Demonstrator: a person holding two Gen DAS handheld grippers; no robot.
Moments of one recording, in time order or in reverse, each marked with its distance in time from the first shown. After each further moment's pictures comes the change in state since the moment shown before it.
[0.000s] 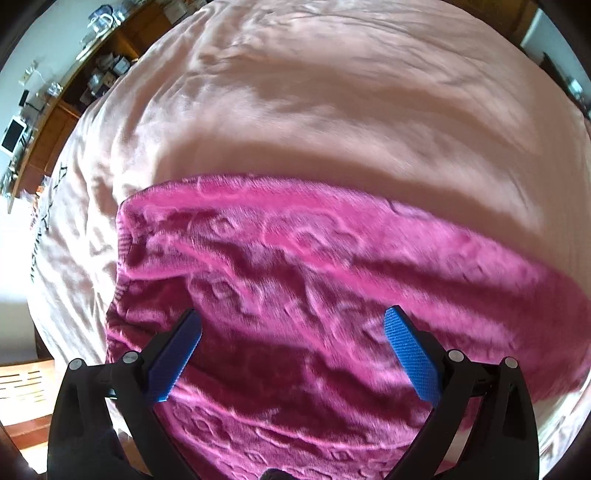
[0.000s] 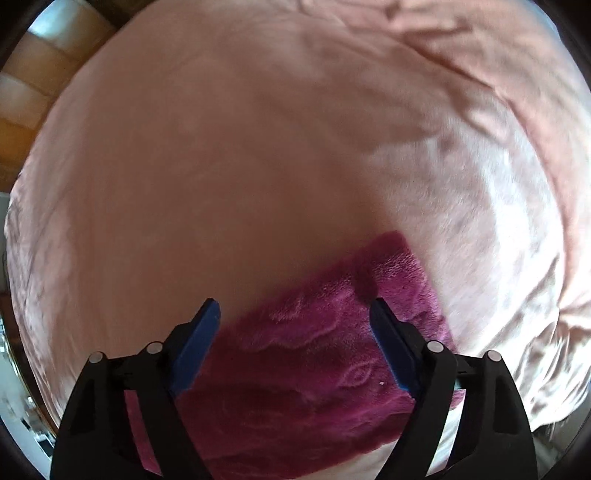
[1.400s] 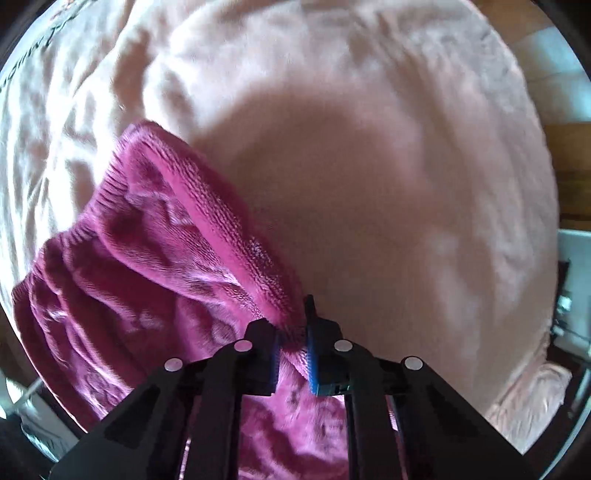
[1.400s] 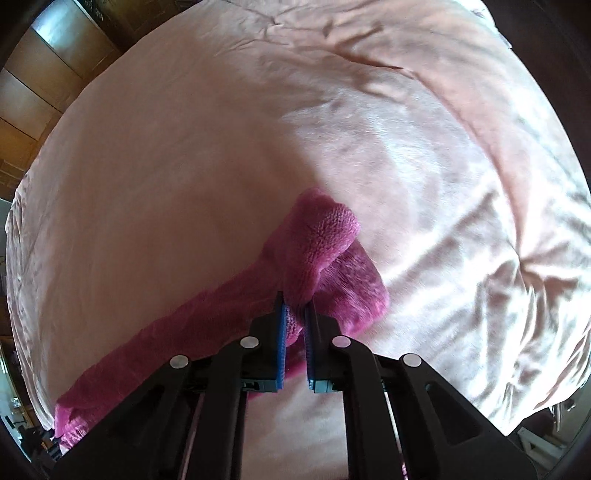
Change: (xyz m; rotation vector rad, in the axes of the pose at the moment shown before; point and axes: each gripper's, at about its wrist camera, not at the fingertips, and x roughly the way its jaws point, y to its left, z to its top) left arm 0.039 0.133 0.052 -0.673 0.169 -0.327; right arm -0.097 -0.077 -0.151 -0.020 -0.168 -0.024
